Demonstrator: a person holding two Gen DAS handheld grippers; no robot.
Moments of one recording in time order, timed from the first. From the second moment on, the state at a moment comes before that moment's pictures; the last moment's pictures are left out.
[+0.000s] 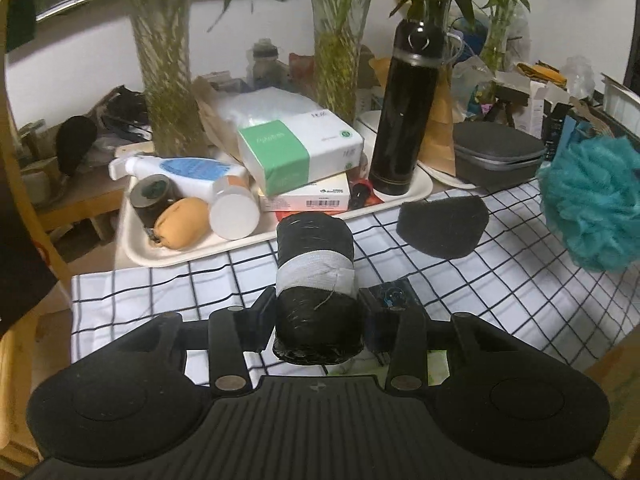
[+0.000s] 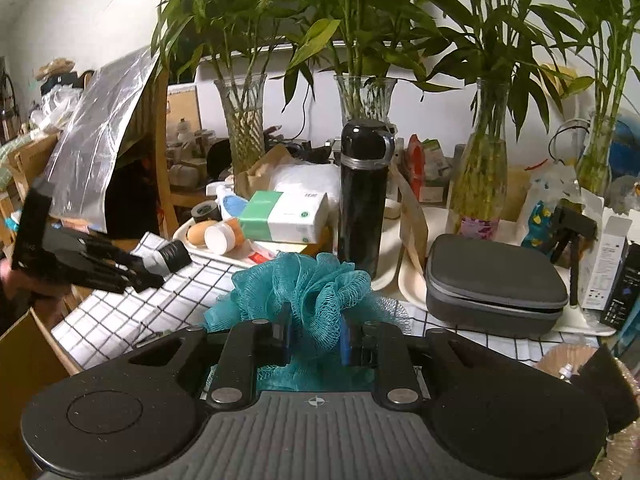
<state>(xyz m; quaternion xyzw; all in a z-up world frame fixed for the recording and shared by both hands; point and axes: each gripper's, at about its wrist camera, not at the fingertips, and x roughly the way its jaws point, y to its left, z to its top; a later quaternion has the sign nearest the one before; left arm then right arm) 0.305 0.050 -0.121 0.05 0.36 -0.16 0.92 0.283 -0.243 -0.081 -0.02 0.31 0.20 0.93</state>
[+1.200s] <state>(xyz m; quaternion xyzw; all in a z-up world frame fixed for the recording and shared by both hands) 0.125 0.015 -0.004 0.10 0.30 -0.21 0.92 0.146 -0.227 0.012 -0.06 0.27 0.28 0.92</state>
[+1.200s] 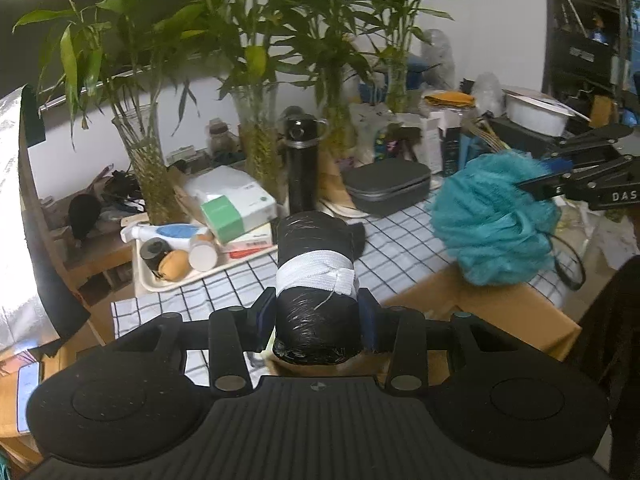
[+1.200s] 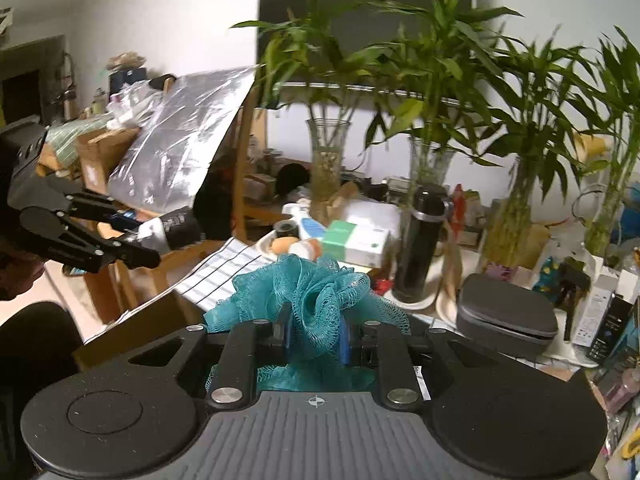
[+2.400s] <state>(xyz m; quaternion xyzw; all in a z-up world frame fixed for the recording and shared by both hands) 0.076 0.011 -0.043 0.08 0.32 -0.20 0.92 0.111 -0.177 -0.039 -0.10 0.33 0.32 0.88</state>
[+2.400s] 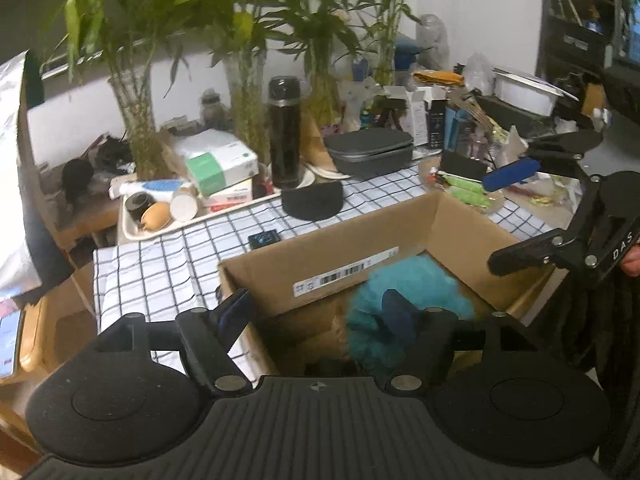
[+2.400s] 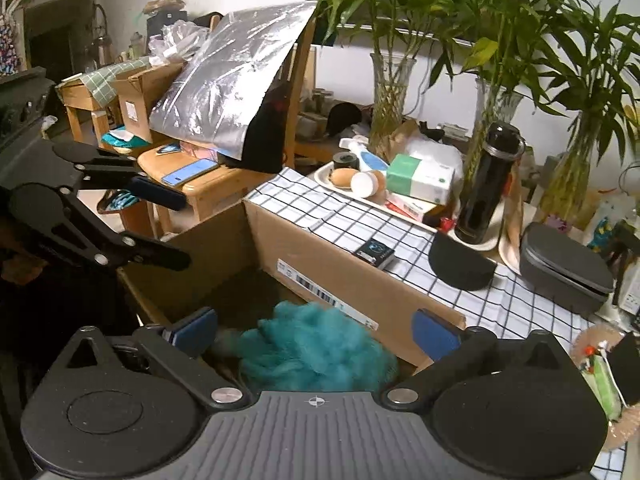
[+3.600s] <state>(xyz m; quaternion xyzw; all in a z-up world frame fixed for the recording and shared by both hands) 0.082 0.035 -0.040 0.07 0.35 -0.16 0.92 0.115 -0.216 -0.044 -0.08 0.36 0.24 0.90</state>
